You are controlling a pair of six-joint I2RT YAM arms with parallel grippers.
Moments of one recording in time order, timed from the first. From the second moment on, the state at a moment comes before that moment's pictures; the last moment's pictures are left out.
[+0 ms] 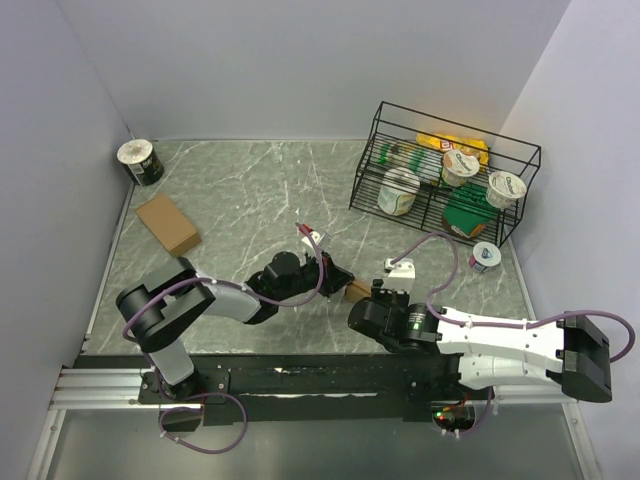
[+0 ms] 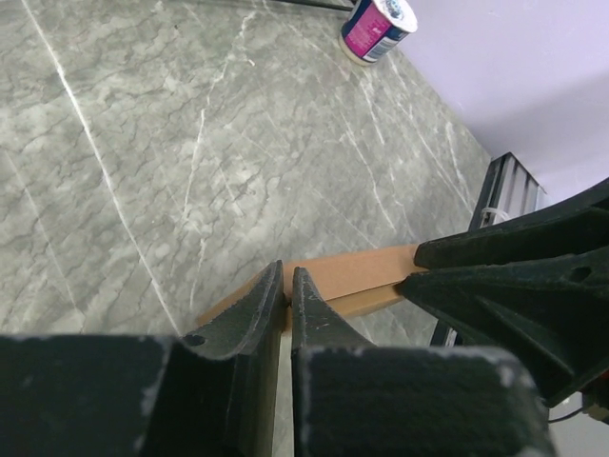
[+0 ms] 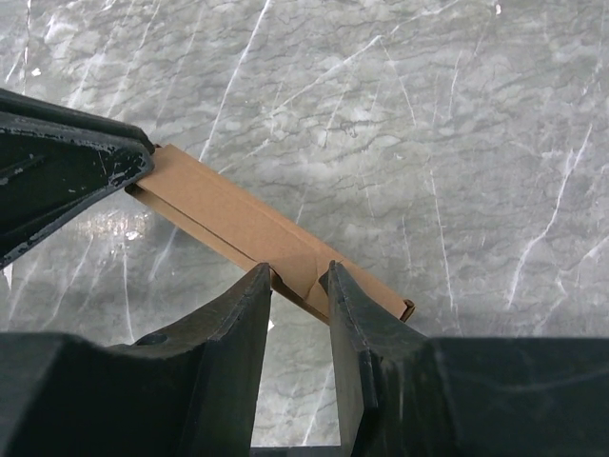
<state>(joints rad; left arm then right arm) -0.91 1.70 0.59 0.93 0.20 -0.55 1.23 1.04 0.60 -0.68 0.93 1.09</state>
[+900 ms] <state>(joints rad) -0.98 1.67 0.67 0.73 0.07 -0.52 1.23 0.95 0.61 -0.71 0.82 0.97</state>
